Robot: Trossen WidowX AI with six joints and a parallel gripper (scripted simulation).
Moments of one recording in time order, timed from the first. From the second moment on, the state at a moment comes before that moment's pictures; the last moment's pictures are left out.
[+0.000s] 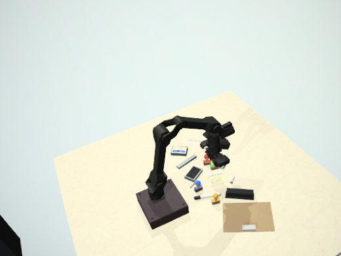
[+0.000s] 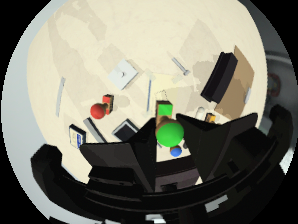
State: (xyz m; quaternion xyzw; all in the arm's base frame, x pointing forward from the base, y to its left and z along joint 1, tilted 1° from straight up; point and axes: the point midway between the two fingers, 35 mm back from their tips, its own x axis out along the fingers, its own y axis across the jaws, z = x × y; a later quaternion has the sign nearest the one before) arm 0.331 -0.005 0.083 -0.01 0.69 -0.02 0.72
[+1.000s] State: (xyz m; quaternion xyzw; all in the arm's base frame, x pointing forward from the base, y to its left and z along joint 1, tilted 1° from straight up) arm 0.249 0.079 0.068 -0.01 0.70 -0.02 0.72
